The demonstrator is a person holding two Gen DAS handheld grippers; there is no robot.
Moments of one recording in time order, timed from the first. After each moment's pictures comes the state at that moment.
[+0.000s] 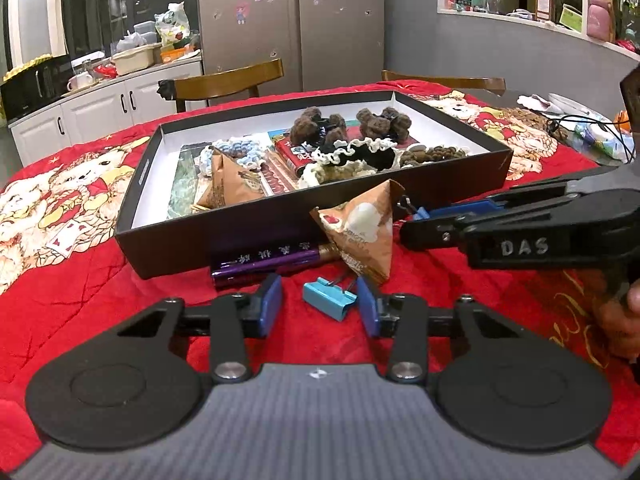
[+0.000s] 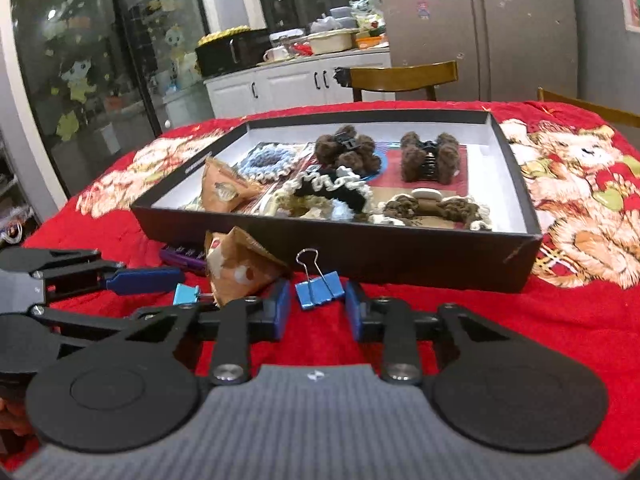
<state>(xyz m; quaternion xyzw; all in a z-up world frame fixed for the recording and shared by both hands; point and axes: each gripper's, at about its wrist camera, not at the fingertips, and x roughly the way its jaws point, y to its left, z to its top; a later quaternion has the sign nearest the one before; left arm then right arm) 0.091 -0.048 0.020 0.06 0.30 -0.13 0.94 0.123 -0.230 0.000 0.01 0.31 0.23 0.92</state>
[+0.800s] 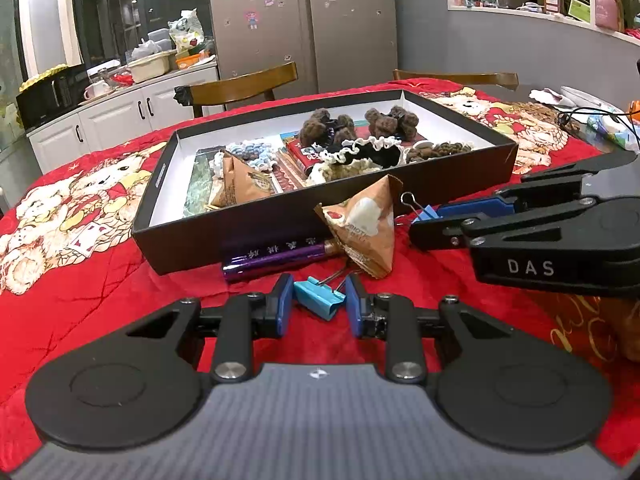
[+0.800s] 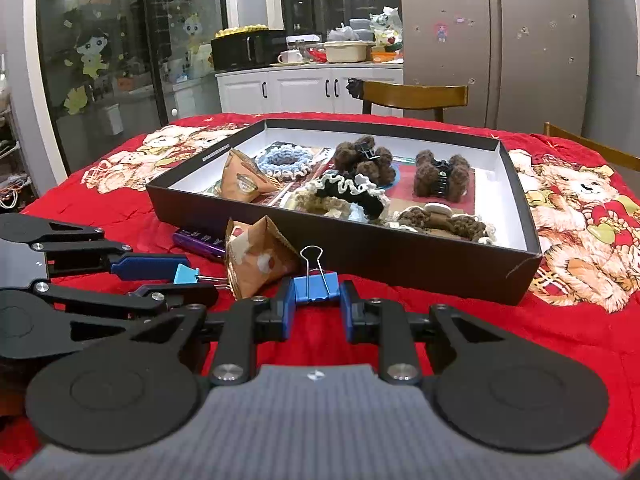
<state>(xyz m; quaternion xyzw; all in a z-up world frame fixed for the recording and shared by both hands) 0.079 -0.055 0.022 0.08 0.30 -0.10 0.95 0.104 -0.224 0.007 -0.03 0.29 0.23 0.93</state>
